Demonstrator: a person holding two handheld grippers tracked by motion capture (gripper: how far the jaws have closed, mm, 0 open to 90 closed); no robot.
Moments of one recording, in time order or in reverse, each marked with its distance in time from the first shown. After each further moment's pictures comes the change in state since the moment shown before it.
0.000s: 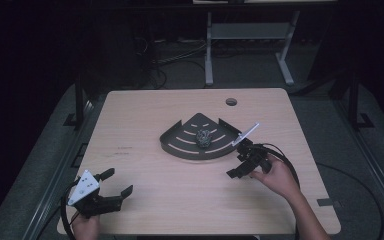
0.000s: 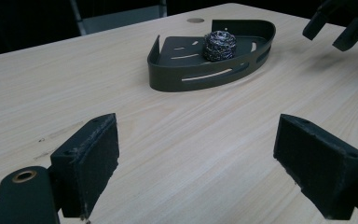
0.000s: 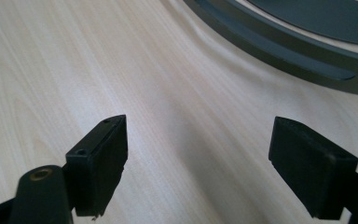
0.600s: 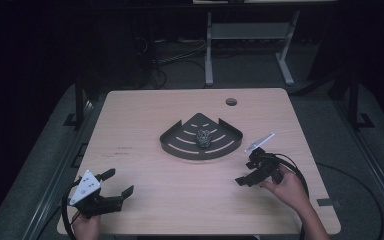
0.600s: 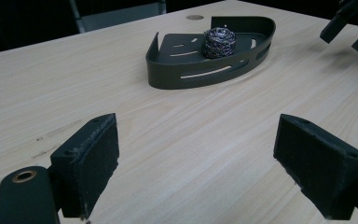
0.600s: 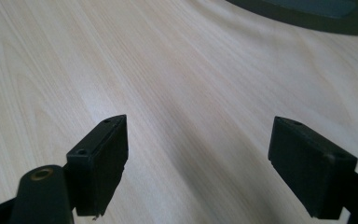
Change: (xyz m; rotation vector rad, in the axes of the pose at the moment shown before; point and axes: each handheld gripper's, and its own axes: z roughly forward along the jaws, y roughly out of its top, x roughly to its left) left arm -0.001 -0.001 0.002 0.006 0.001 0.004; right arm -0.002 -0.041 -0.006 -0.054 0.010 0.050
